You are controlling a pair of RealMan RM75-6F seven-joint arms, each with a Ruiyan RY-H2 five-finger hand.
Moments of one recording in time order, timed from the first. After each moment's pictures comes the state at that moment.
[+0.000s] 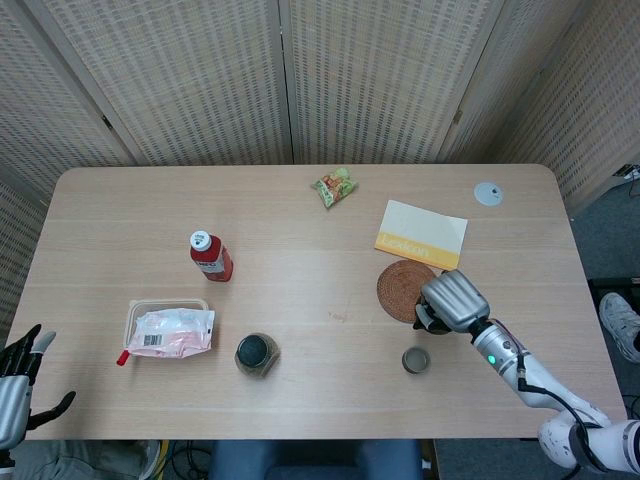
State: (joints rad) left arm 0.04 -1.22 0.00 -1.48 1.53 1.58 -0.03; right arm 0.68 -1.11 0.03 -1.76 -1.23 0.89 -0.32
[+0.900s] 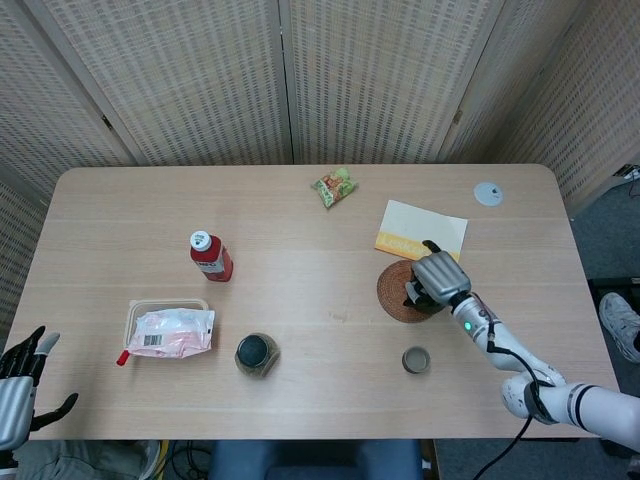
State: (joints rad) left arm 0.04 -1.23 0.01 -1.49 1.53 1.56 -0.01; right arm 0.76 -1.35 0.09 -1.41 -1.14 0.75 -0.21
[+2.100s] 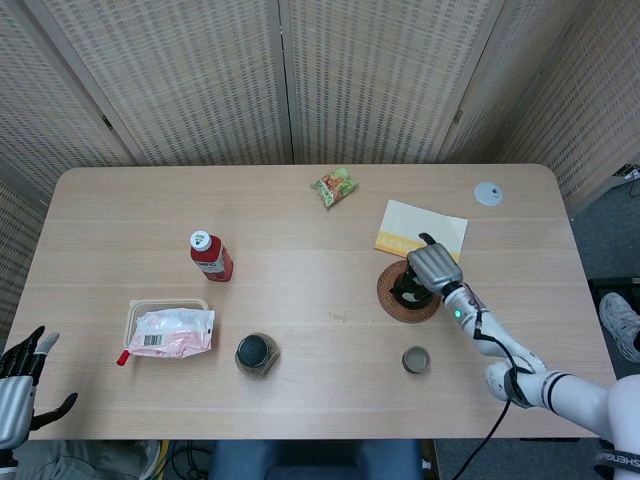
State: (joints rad) left arm 0.04 -1.23 0.00 -1.48 1.52 1.56 -0.02; right arm 0.79 -1.49 0.12 -1.18 -1.18 0.70 -0.10
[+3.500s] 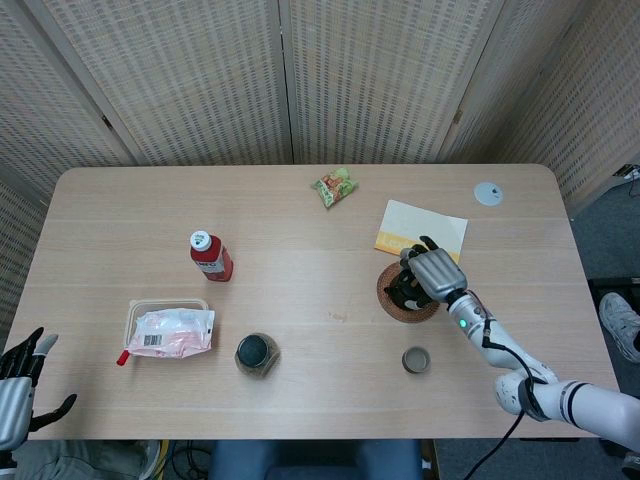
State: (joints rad) left arm 0.04 -1.23 0.01 -1.48 1.52 1.56 -0.02; right arm 0.77 -1.37 0.11 -1.40 -1.11 0.75 -0.24
